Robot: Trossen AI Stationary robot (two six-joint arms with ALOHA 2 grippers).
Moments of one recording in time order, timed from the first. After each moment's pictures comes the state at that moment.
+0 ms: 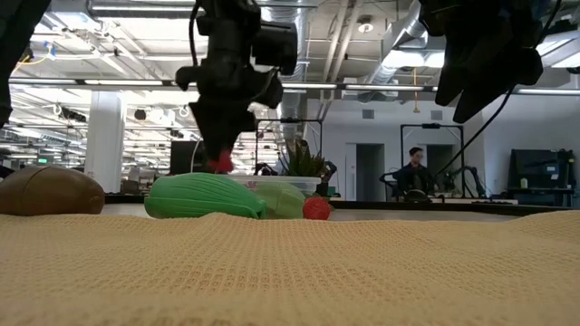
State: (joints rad) left arm 0.18 1.87 1.45 -1.11 0.11 0.27; right arm 0.49 1.47 1.06 -0.87 0.40 1.17
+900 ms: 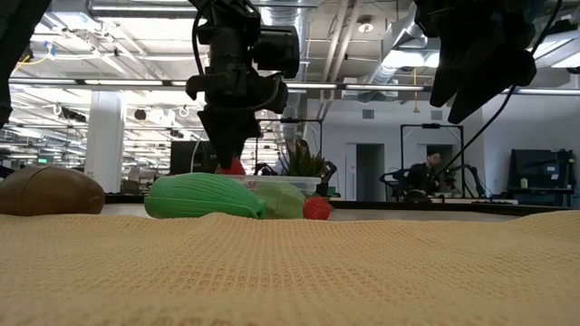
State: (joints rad) left arm 0.18 1.87 1.41 -0.99 0.13 0.22; right arm 0.47 1.47 1.06 -0.86 0.40 1.14
